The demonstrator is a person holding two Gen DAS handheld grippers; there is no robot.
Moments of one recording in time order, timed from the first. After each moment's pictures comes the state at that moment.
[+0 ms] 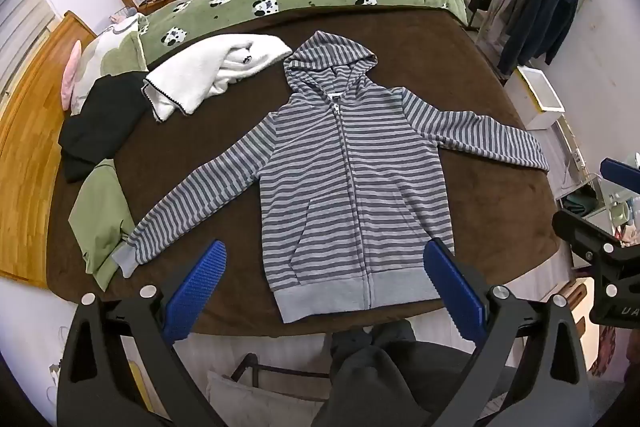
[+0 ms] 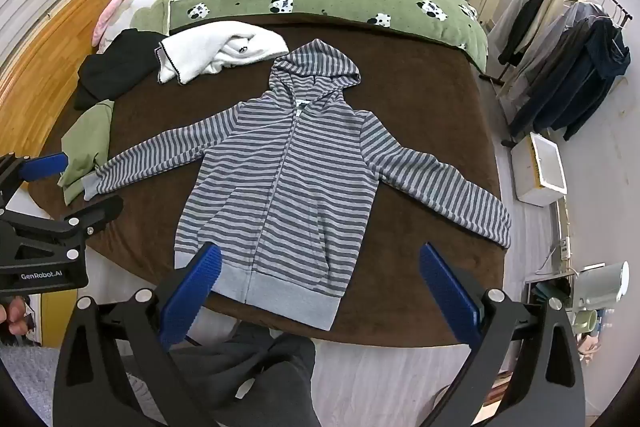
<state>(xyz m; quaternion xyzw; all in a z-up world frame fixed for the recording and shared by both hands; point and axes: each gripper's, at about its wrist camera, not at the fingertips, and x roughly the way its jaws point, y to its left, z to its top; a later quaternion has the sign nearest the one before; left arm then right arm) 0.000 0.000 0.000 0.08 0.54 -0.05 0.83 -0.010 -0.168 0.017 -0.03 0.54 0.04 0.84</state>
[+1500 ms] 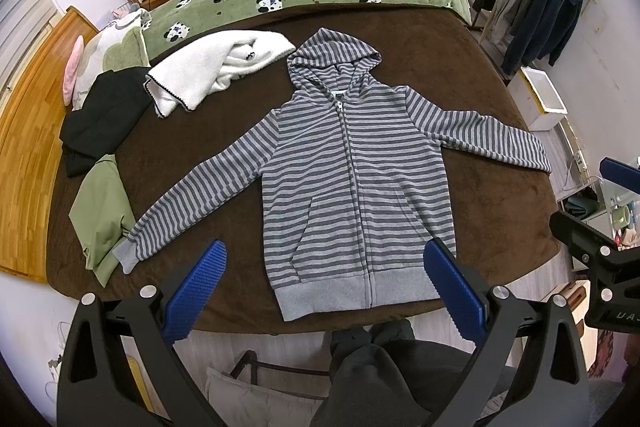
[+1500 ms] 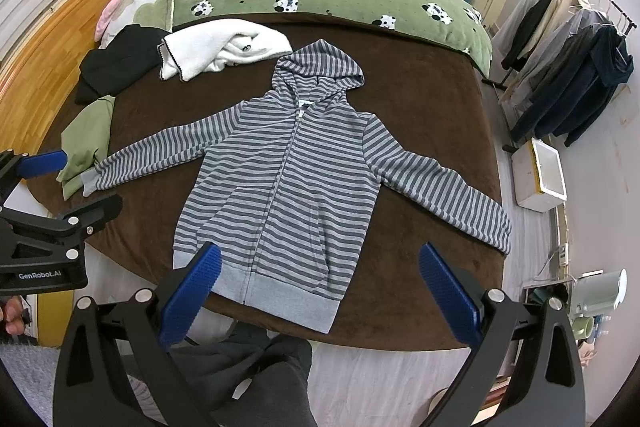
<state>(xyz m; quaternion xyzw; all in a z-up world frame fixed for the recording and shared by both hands) -0.001 0.000 0.000 0.08 0.55 -0.05 0.83 -0.005 -0.159 0.018 -0.04 0.54 0.04 0.84</state>
